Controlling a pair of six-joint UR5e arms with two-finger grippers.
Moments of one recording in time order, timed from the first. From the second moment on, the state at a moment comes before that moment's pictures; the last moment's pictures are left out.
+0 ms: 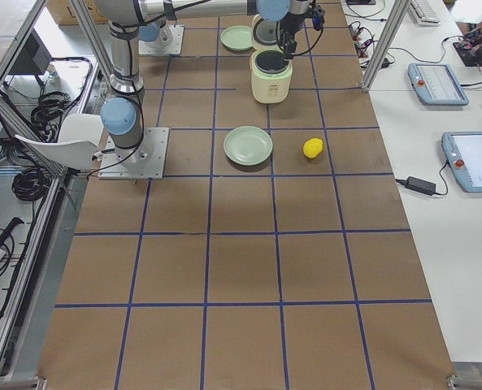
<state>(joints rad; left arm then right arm) -1.56 -1.52 -1.61 -1.81 1.69 0.01 1.61 -1.33 1.30 -1.46 -1.50 -0.03</state>
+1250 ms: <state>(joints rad) -1.56 -1.52 -1.61 -1.81 1.69 0.01 1.57 -1.57 1.55 -1.43 -1.62 -0.07</state>
